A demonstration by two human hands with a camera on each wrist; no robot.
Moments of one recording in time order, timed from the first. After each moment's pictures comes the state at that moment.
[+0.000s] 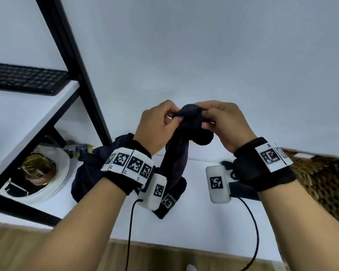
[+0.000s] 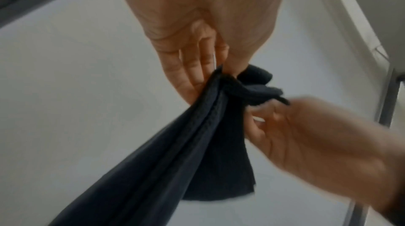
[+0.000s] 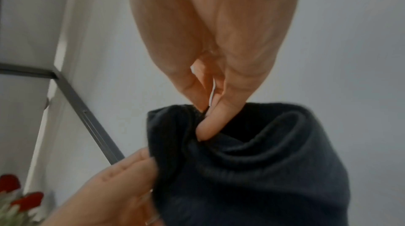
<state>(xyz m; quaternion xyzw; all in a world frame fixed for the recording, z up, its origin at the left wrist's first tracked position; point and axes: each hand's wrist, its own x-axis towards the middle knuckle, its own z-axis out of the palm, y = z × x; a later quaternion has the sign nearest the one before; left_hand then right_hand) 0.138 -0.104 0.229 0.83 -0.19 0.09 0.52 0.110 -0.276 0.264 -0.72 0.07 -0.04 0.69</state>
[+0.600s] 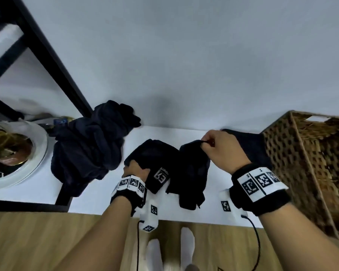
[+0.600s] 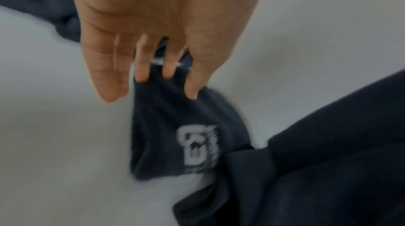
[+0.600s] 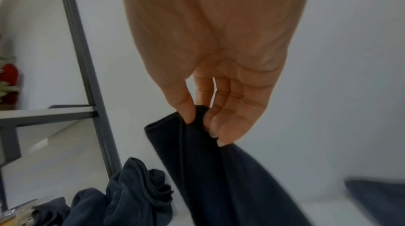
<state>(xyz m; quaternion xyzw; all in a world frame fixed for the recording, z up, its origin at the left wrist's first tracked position) 0.103 -0.091 -0.043 0.89 0.21 -0.30 0.29 0.071 -0.324 0.097 -0.95 0.10 0.07 0.30</state>
